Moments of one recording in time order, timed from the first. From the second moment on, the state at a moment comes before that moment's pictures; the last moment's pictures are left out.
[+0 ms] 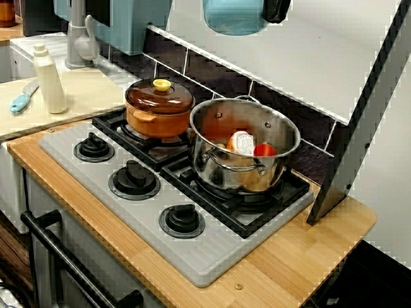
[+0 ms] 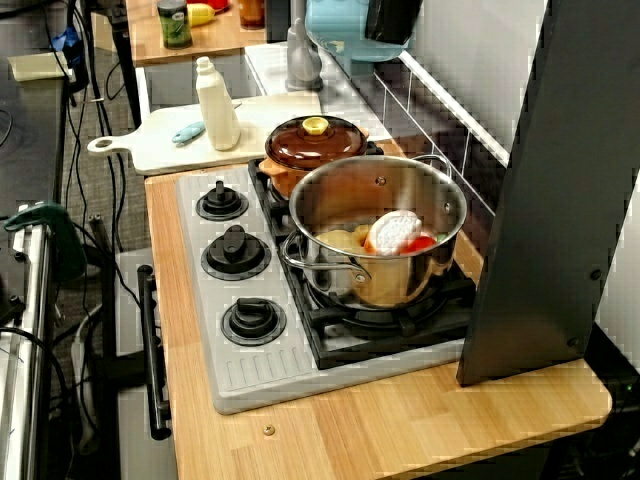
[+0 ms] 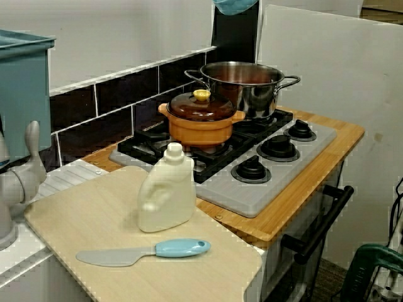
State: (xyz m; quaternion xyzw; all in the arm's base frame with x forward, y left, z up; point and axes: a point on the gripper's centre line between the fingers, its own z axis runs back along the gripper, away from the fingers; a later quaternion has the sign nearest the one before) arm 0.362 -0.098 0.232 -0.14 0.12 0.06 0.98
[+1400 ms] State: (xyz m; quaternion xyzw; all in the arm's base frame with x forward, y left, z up) arm 0.363 -0.091 0.243 -0.14 0.11 0.06 0.98
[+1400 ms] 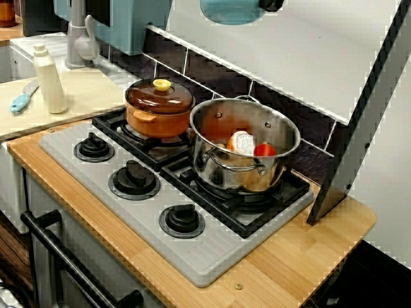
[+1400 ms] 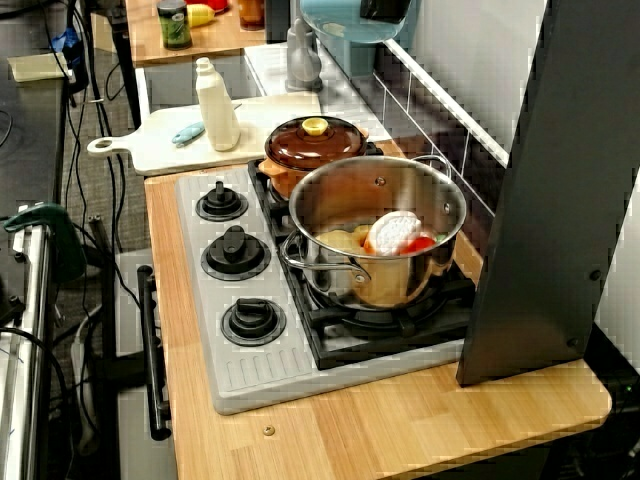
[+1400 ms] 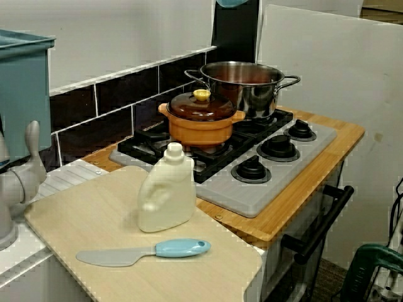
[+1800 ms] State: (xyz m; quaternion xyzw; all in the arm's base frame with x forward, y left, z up) arm 0.363 -0.086 0.248 -0.14 0.11 0.06 0.98
